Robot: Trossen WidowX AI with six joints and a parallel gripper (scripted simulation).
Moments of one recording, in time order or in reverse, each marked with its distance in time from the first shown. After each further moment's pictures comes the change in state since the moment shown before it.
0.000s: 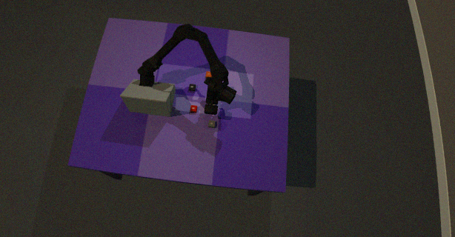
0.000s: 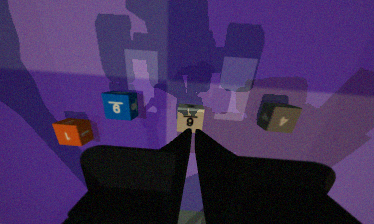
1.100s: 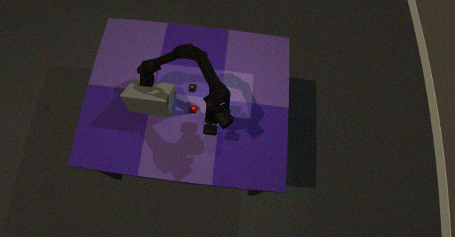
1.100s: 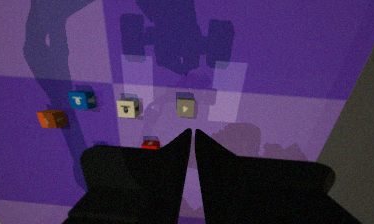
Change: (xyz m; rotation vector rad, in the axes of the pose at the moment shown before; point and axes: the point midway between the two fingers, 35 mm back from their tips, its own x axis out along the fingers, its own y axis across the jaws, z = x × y) arm -0.066 -0.121 0.007 0.009 -0.026 -0.008
